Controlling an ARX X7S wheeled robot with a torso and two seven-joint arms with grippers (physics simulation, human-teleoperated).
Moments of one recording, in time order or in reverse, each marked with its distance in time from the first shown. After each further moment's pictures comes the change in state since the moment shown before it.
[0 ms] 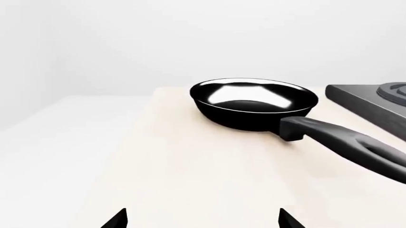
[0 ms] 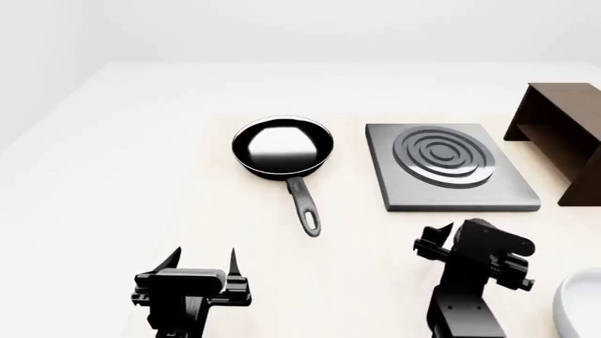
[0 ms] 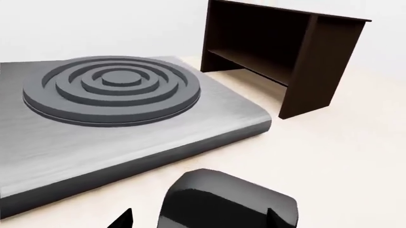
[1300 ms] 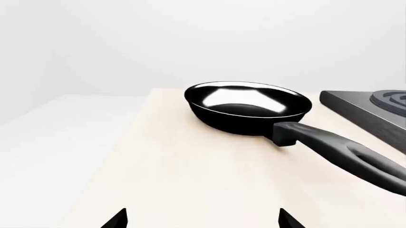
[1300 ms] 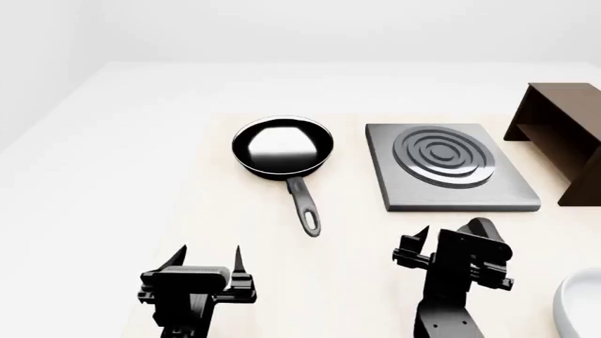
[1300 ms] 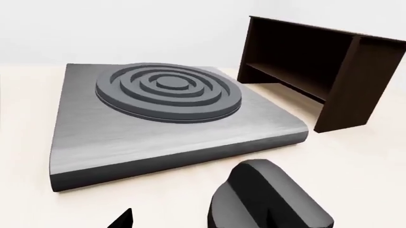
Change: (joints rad) left arm -0.010 0.040 -0.017 -0.013 0.010 0.002 0.021; right arm -0.095 -0.019 -0.057 -0.151 -0.050 0.020 -0.040
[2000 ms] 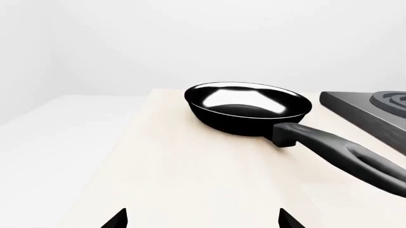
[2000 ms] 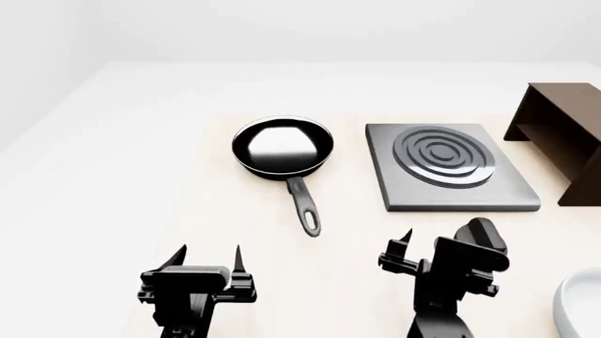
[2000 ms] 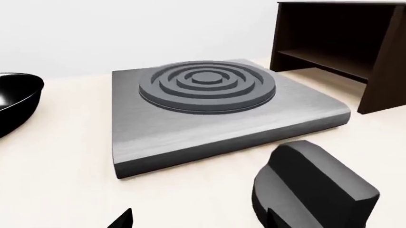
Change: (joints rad) left arm 0.003 0.010 -0.014 0.003 0.010 -0.004 0.010; right arm -0.080 -0.031 0.024 -0.126 0.083 0.002 -0.086
